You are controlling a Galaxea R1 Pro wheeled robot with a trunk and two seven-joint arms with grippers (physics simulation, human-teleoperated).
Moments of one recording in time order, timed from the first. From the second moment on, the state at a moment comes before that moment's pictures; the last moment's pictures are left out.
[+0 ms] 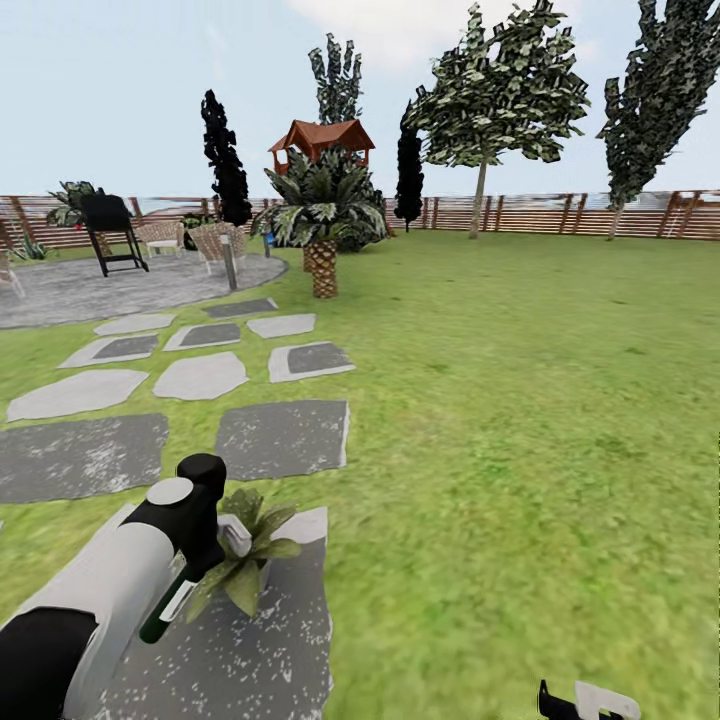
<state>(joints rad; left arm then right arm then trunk) -0.93 0.09 -0.14 -0.58 -1.54 0.83 -1.56 -0.42 -0.12 -0.19 -0.03 0.02 -0.52 -0.22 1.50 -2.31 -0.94</state>
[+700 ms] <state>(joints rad) -0.92 0.10 -0.15 -0.58 -1.54 0.83 -1.56 -0.42 -0.12 -0.19 -0.03 0.02 -0.52 -0.22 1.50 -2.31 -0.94</state>
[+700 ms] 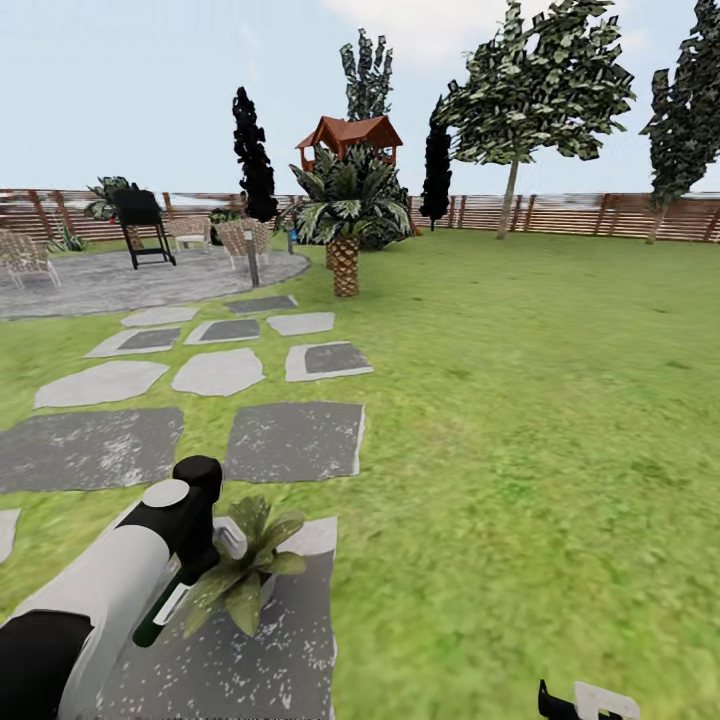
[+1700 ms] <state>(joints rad) -0.91 0.10 -0.14 -0.58 -1.54 0.83 -1.56 -0.42 -0.12 -0.19 -0.03 0.02 -0.52 -0.22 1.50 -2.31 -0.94</state>
